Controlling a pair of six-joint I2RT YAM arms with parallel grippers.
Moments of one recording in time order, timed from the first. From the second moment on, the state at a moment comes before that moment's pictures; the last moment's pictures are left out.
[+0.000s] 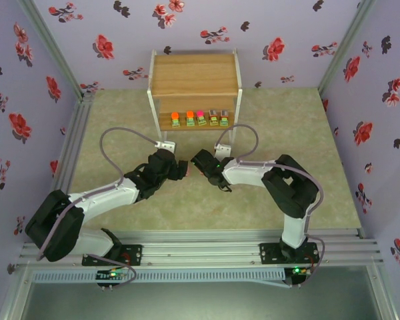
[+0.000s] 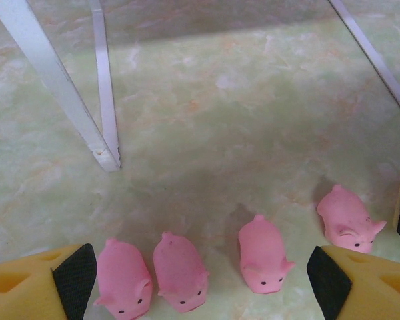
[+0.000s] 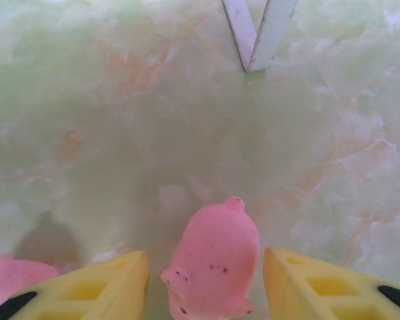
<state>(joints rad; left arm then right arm) -0.77 1.35 0.68 -0.01 -0.36 -0.36 0.87 1.86 1.06 -0.38 0.59 0.95</state>
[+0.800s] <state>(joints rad) -0.76 1.35 0.68 -0.01 -0.35 -0.36 0.84 1.86 1.03 -0.32 0.57 0.95</state>
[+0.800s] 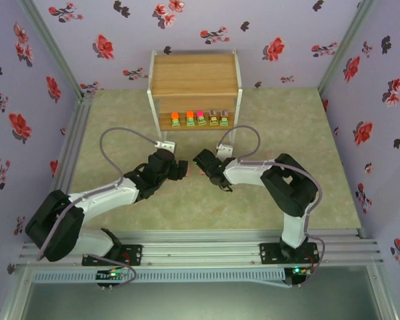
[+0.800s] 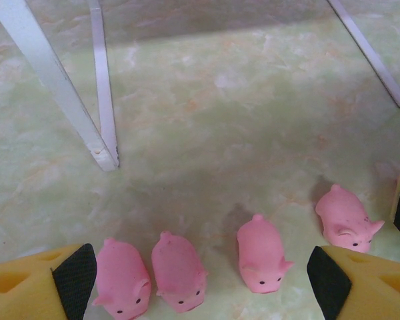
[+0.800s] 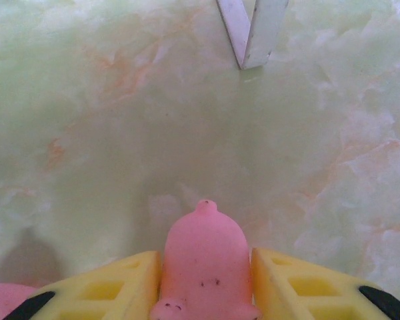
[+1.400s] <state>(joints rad) -0.76 1.35 0.68 -0.01 -0.35 -0.36 0.84 1.84 0.98 -0.26 0.56 0.89</state>
